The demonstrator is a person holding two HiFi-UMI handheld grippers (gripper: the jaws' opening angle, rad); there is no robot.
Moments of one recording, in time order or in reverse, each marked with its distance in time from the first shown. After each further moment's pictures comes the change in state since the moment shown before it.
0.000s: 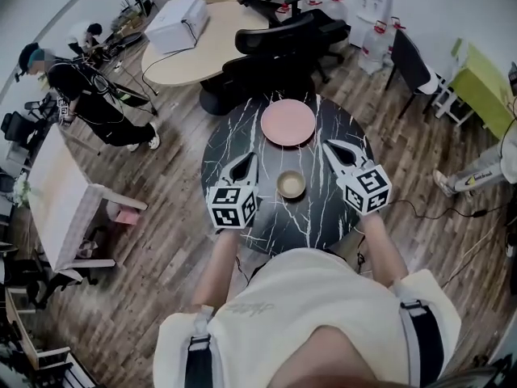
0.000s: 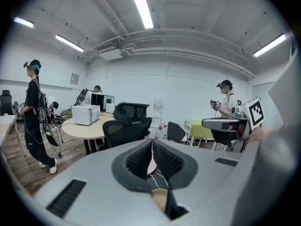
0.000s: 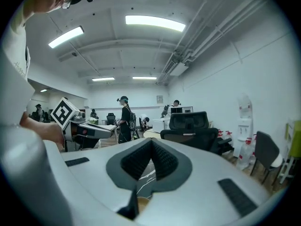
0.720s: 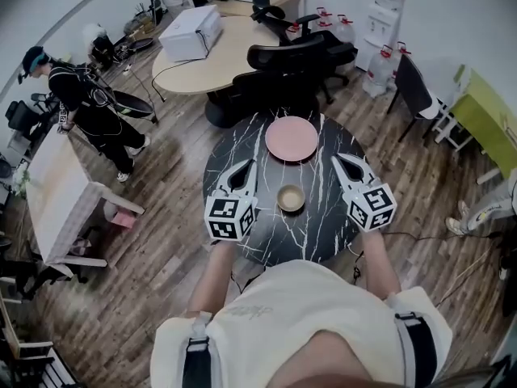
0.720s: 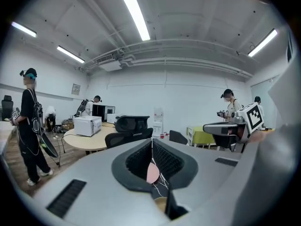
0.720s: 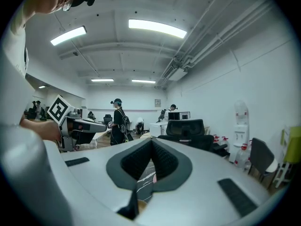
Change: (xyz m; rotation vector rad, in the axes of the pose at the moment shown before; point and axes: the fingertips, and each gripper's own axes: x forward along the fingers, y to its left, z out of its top) left arm -0.030 -0.005 0.043 0.042 -0.114 0.011; right arm -0.020 0.000 0.027 -0.030 -0.043 -0.041
